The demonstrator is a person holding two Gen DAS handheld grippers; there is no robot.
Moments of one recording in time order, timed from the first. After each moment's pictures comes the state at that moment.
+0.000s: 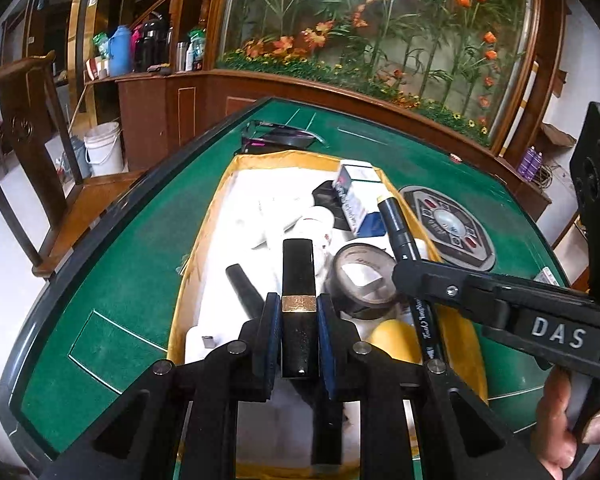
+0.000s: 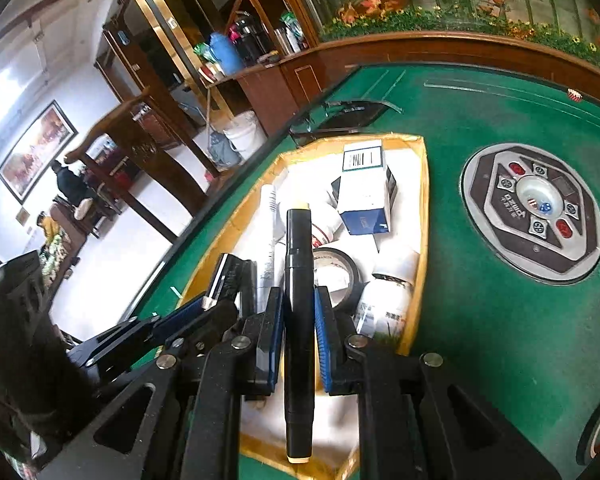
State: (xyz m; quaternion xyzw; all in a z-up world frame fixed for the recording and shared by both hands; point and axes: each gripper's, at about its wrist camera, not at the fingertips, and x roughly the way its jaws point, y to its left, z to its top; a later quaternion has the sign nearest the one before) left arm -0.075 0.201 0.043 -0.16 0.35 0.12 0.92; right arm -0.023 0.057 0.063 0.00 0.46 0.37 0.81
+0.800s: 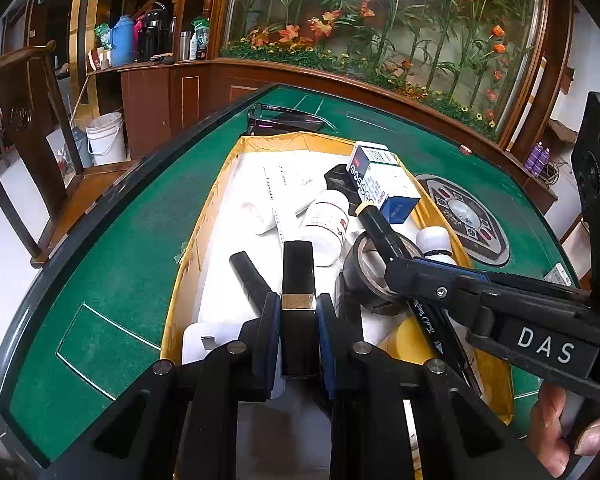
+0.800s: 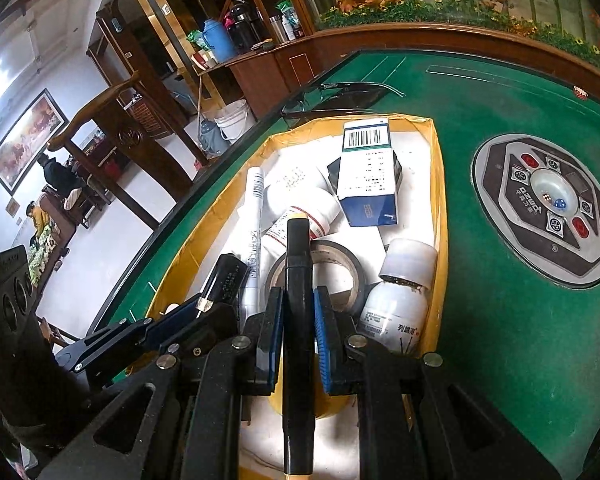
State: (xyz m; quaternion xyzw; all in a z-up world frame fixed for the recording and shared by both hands) left arm -0.067 0.206 0.028 -0.16 0.36 0.13 0.91; right arm -0.015 0.072 0.041 -0.02 0.46 0.36 0.81
